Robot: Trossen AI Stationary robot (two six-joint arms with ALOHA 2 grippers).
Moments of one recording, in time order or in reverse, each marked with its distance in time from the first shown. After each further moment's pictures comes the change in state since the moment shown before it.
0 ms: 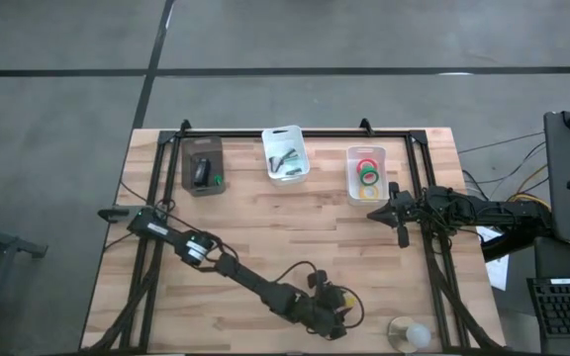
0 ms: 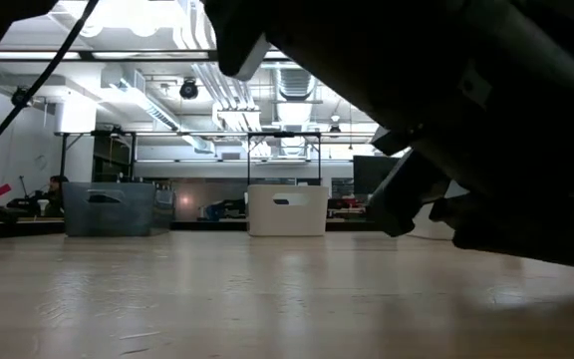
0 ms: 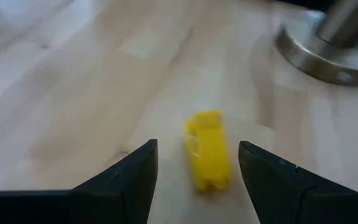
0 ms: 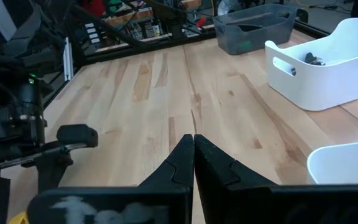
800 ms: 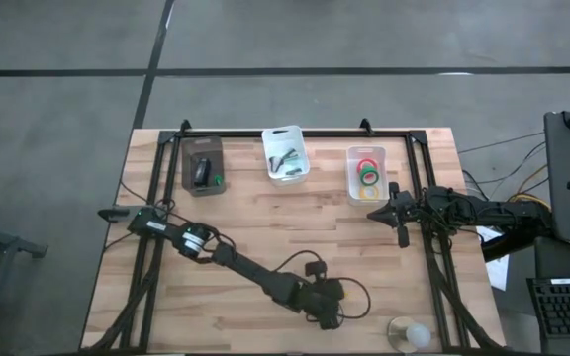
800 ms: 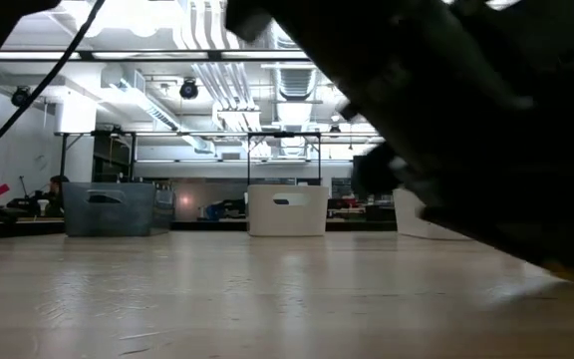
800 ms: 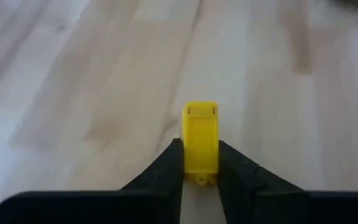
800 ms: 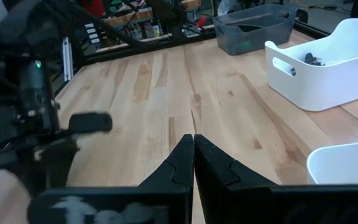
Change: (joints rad) left arm 0.050 -0.066 -0.002 -0.273 0.142 0.096; right arm 0.000 0.000 0.000 0.000 0.000 0.000
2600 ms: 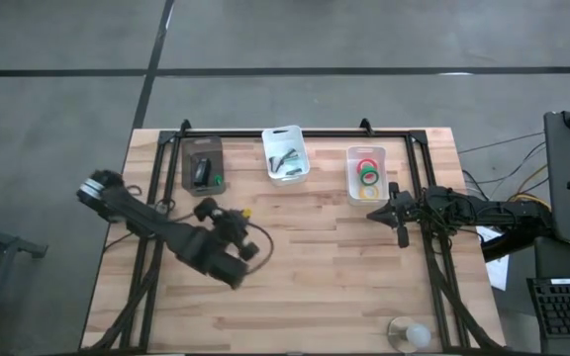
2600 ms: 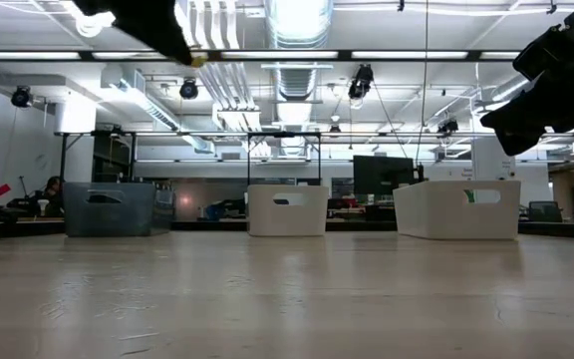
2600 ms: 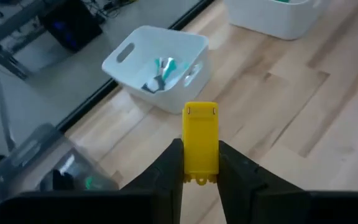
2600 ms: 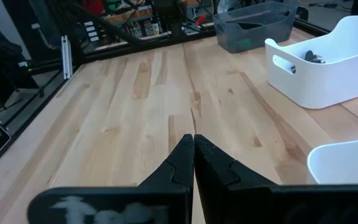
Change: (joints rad) left arm -0.064 -0.919 -0.635 -0.909 -0.541 -0.657; right arm 0.000 0.008 0.001 0.000 0.000 0.000
